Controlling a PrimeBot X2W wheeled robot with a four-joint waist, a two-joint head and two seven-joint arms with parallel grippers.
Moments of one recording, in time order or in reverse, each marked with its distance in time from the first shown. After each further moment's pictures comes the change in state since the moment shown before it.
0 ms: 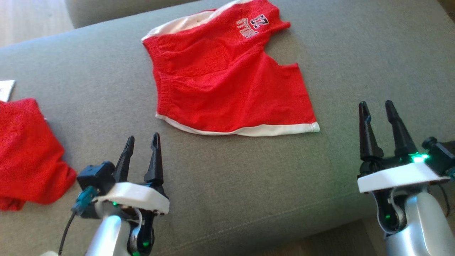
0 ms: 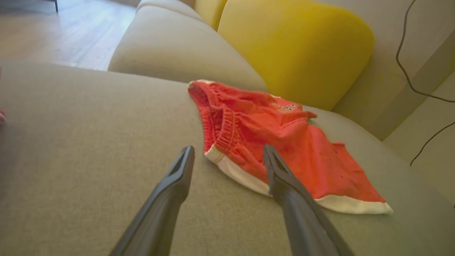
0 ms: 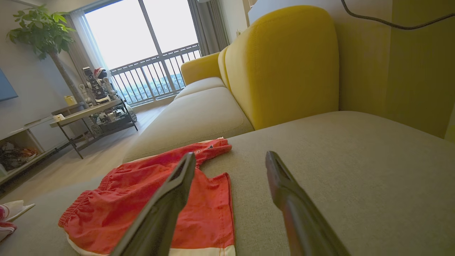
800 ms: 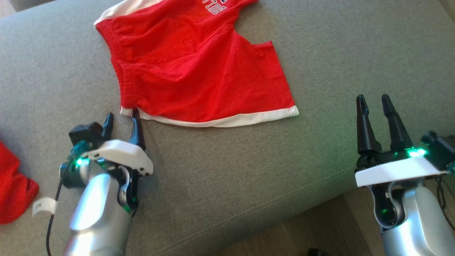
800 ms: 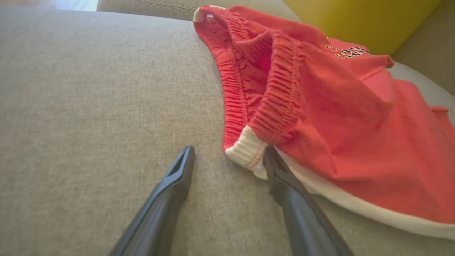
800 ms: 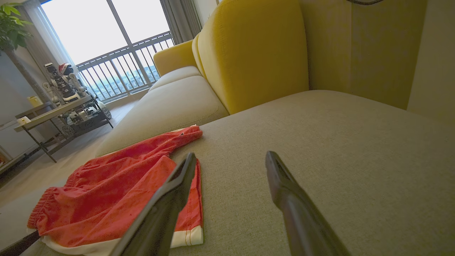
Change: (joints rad) left arm -0.325 -0.002 0.080 0.466 0.067 0.041 0.000; right arm -0.029 0.001 0.025 0.010 0.063 0.000 0.000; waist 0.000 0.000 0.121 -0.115
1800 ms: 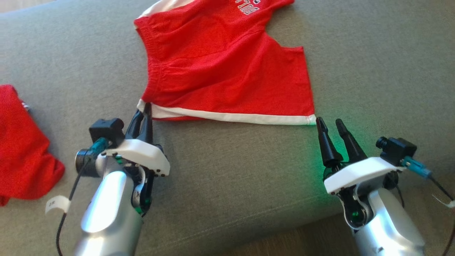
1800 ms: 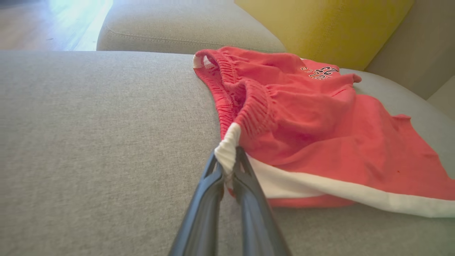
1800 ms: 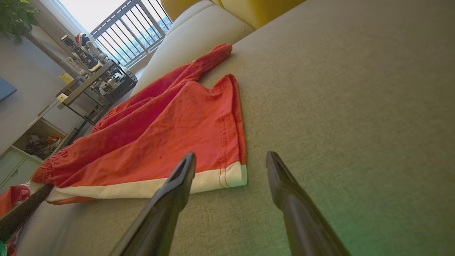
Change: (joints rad) left arm 0.018 -0.005 -0.097 -0.110 0.020 -0.037 0.000; right arm -0.099 0.000 0.175 0.334 0.195 0.000 0.000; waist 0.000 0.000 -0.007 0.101
